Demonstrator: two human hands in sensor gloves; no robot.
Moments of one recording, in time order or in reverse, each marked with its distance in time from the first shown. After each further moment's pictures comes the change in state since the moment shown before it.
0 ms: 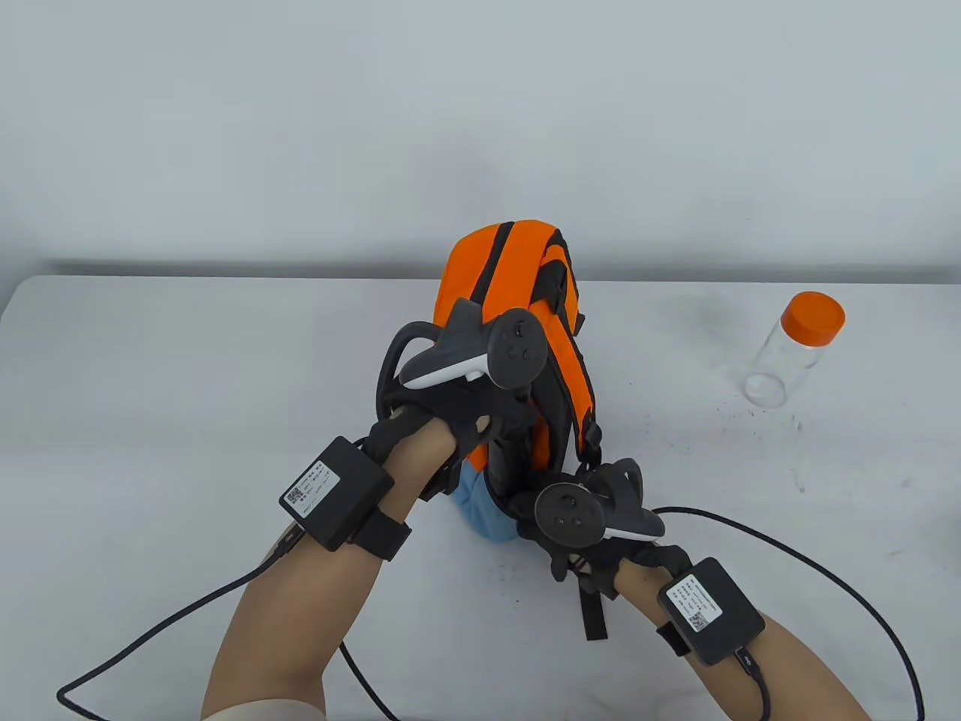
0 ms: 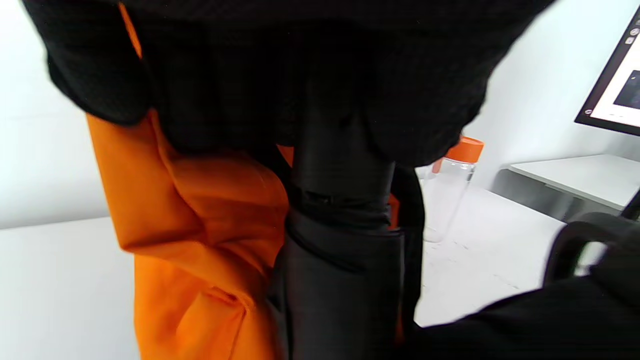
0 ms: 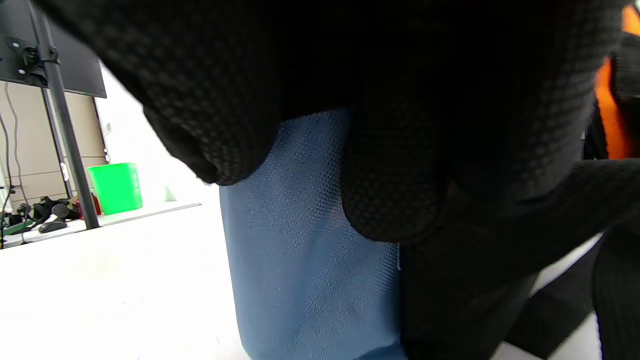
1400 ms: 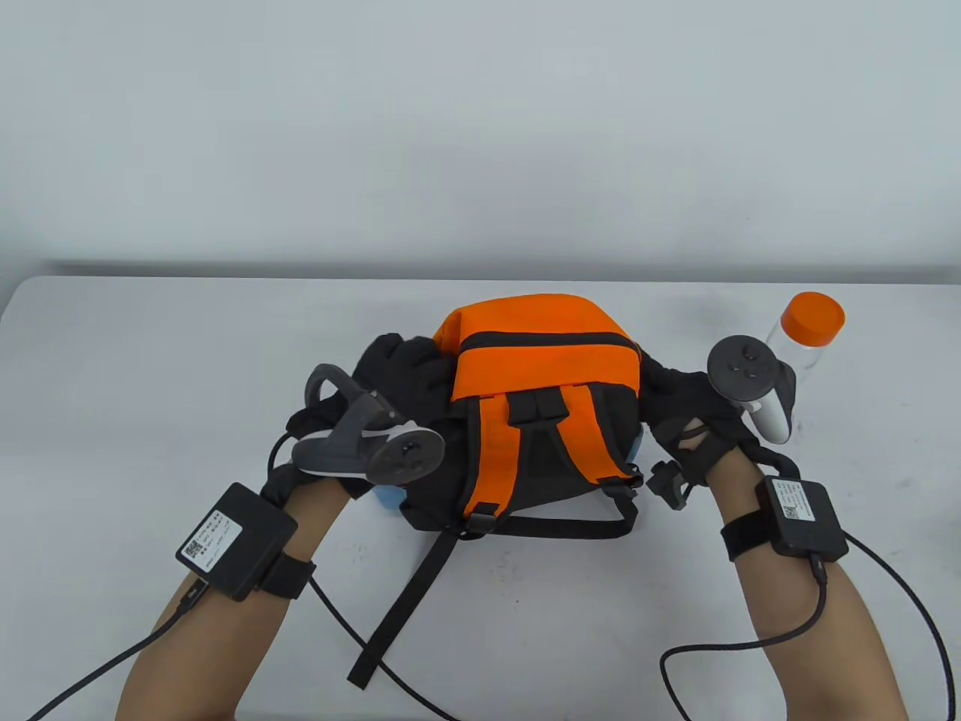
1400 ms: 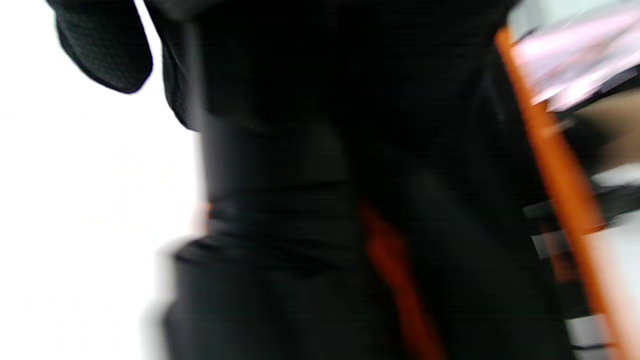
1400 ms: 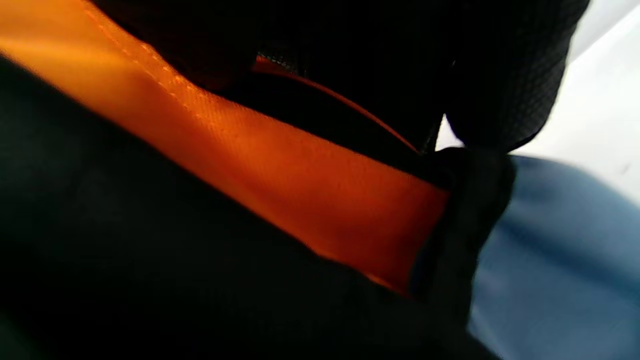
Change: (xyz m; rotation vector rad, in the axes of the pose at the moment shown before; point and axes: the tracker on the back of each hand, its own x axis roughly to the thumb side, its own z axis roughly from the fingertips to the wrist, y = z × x) left_hand -0.038 -0.033 0.078 0.510 -0.065 -0.477; right_hand -0.177 -0.055 0.005 -0.115 0.378 -0.726
